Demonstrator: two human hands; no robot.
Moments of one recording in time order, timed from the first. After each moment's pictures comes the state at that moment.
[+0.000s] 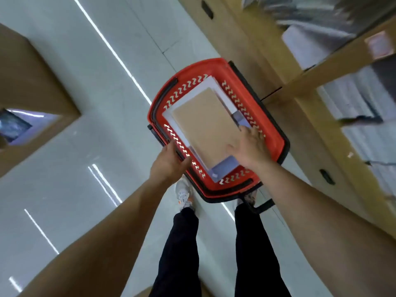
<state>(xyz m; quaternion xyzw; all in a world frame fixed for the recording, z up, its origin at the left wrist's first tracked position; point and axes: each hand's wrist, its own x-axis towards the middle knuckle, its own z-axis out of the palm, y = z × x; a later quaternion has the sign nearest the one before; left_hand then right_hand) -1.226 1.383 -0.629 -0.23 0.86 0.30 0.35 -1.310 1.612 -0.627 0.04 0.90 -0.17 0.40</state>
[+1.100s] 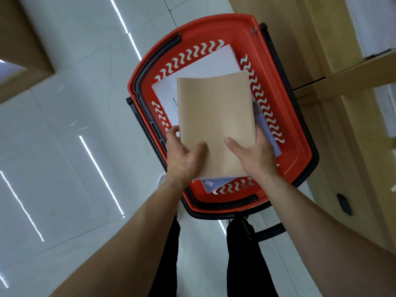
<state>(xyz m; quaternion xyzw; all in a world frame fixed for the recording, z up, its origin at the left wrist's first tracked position) -1.219 1.452 -0.755 -0.44 0.69 0.57 0.13 -1.295 1.626 -0.754 0.14 0.83 -0.42 0.34</state>
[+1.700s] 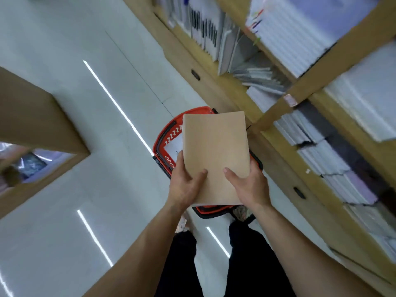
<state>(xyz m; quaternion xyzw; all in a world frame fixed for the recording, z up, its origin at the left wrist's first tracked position) -1.214 1.441 -0.475 -0.22 0.77 0.58 0.14 -1.238 1.634 -0.459 0.20 0.83 -0.48 0.20</state>
